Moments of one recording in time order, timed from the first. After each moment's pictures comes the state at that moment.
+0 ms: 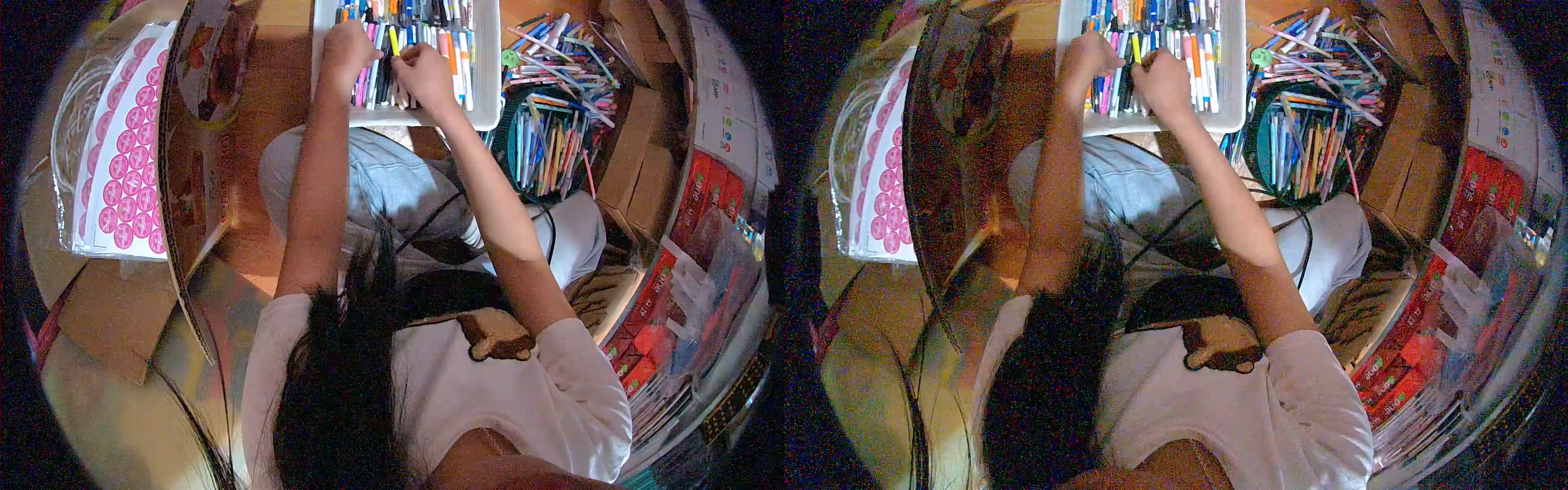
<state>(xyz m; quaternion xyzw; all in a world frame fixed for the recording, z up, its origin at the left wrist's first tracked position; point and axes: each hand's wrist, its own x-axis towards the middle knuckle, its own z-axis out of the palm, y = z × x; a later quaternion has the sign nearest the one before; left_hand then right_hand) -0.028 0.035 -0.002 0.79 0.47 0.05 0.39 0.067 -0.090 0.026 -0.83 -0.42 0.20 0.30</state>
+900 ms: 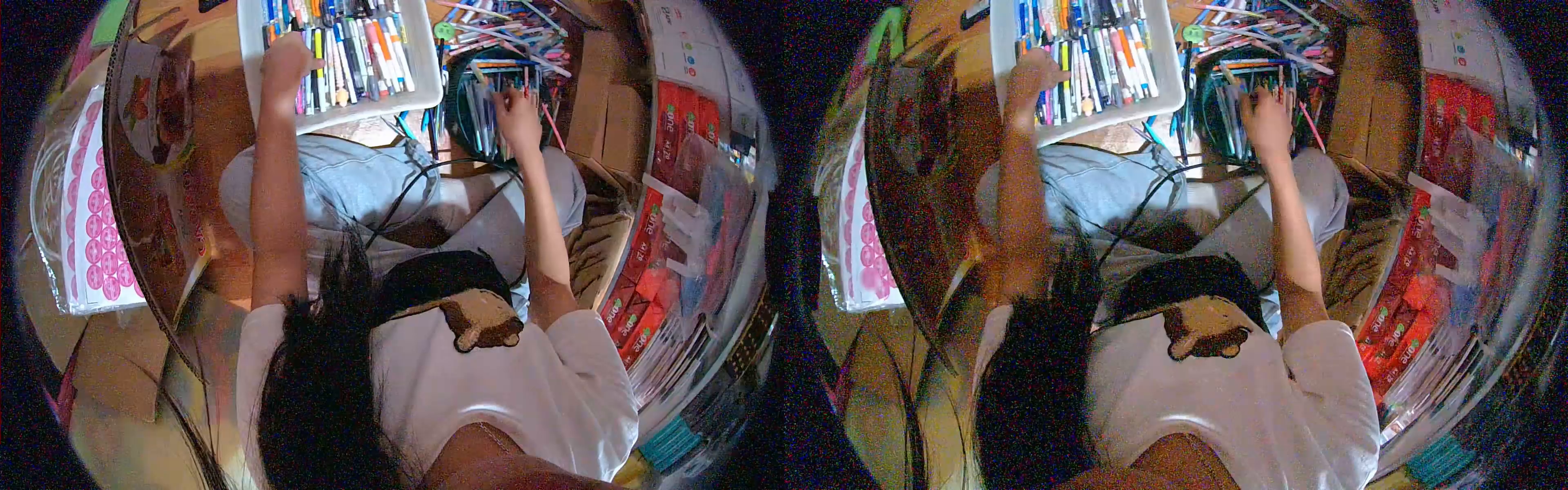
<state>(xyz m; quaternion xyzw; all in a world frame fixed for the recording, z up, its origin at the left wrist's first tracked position) -0.017 0.036 -0.016 0.89 0.38 -0.01 0.25 0.187 -0.280 0.086 -0.94 -0.33 0.06 0.06</state>
